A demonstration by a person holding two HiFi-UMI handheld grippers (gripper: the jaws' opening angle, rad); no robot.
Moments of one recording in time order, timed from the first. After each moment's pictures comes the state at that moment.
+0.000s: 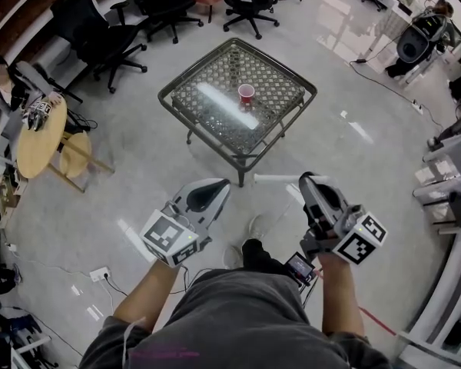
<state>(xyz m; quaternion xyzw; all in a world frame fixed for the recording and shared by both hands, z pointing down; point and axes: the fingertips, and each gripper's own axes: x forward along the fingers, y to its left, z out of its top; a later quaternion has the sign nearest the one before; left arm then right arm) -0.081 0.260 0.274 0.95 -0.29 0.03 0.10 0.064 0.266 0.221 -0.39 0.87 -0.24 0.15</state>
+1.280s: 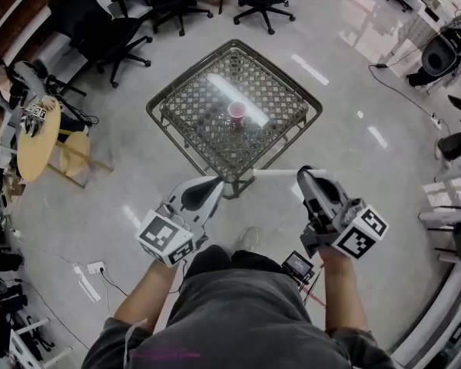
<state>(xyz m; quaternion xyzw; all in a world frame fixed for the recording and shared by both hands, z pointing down) 0.008 0.094 0.298 0.93 -0.35 0.05 0.12 0.162 0.078 0.251 -0.35 0.89 -0.28 0.13</state>
